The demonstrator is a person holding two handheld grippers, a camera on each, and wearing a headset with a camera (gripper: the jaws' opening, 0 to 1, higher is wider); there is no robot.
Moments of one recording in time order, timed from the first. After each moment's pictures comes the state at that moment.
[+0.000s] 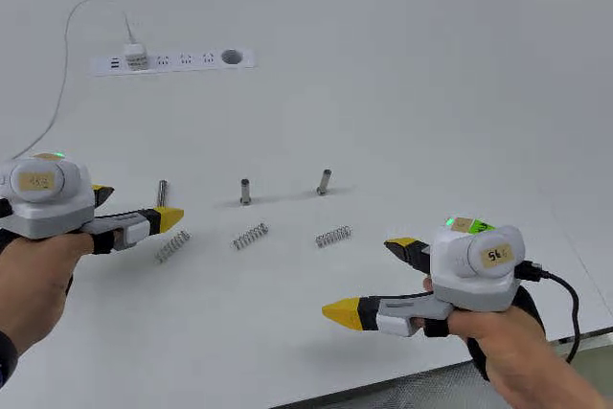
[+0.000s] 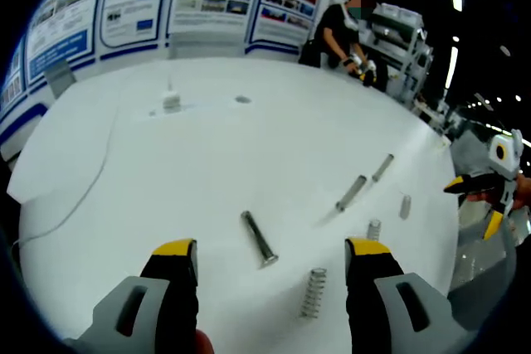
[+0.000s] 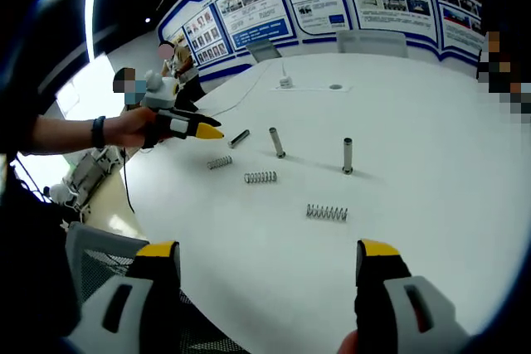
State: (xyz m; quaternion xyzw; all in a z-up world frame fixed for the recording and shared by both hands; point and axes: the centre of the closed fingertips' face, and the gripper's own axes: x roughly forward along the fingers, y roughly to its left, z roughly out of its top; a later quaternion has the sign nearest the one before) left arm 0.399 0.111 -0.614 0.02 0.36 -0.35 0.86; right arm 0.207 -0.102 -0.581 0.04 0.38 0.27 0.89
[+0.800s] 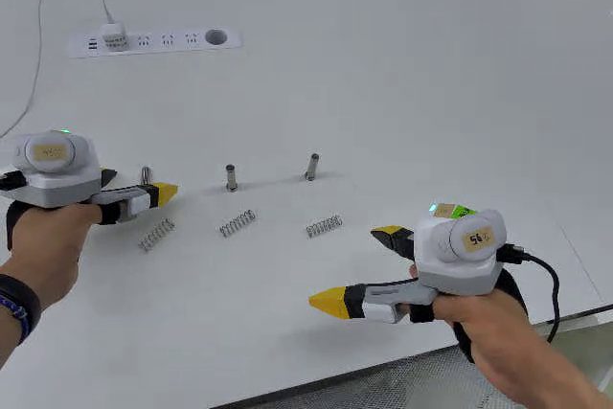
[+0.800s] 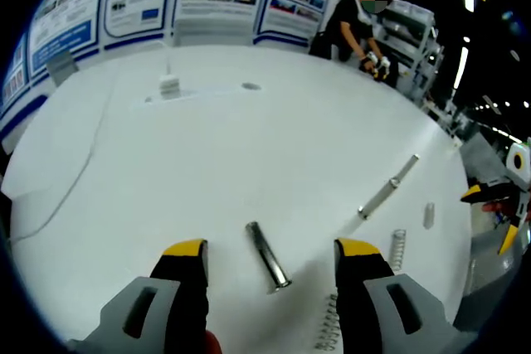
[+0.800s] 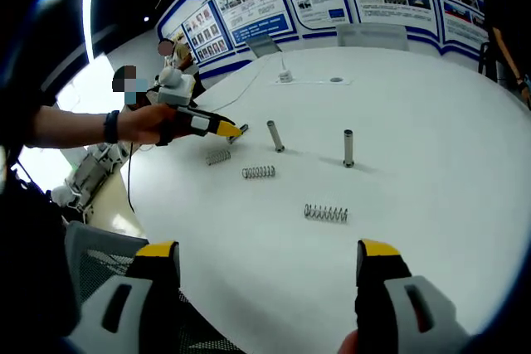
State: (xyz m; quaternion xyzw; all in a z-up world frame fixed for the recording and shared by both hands) left arm 0.422 0.098 -0.642 0.02 0.38 -0.33 0.86; right arm 0.212 -0.103 -0.591 0.05 0.39 0.27 0.88
